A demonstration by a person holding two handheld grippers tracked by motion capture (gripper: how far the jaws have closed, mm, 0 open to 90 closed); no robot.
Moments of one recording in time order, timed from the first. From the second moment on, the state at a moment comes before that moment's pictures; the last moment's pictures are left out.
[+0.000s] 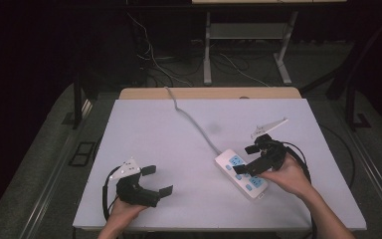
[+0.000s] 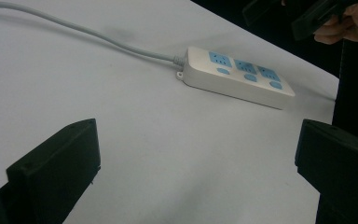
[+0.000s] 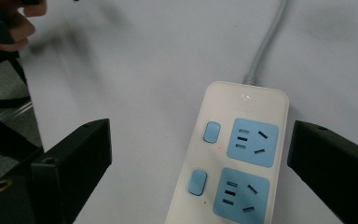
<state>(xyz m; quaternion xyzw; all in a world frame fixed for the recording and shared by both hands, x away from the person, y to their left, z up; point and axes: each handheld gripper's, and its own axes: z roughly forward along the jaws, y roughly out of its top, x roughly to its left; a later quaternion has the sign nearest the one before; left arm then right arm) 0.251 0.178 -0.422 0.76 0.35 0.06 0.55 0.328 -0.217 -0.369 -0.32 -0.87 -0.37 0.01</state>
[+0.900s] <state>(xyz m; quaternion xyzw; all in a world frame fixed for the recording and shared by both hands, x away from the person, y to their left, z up) 0.253 0.180 -0.422 0.76 0.35 0.06 0.55 0.355 -0.212 -0.379 -0.33 -0.88 -0.35 0.03</state>
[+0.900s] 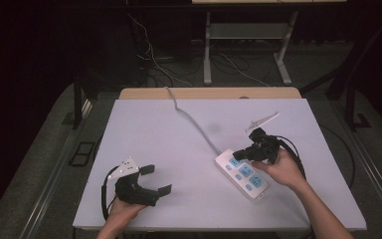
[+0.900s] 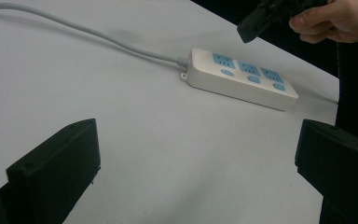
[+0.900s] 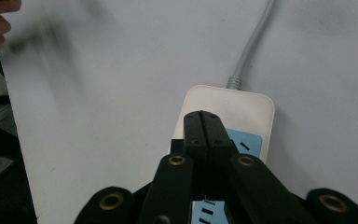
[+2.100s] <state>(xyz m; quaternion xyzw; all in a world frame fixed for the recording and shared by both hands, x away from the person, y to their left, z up) 0.254 0.181 -0.423 0.76 0.35 0.06 0.55 0.367 -0.186 -0.411 -0.30 -0.90 -0.31 0.06</state>
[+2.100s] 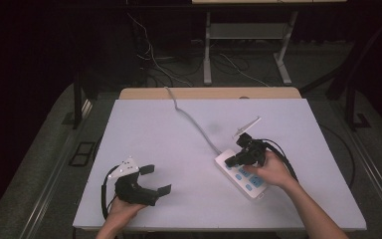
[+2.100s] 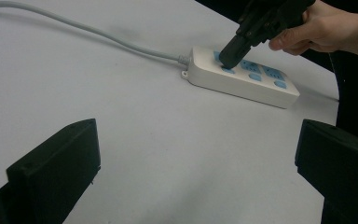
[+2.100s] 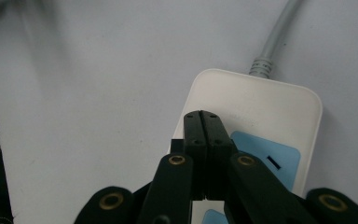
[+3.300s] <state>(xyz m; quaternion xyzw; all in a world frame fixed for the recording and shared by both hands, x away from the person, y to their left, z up) 0.255 0.181 -0.424 0.76 0.34 0.06 0.54 0.364 -0.183 -0.412 -0.28 -0.91 -0.31 0.04</state>
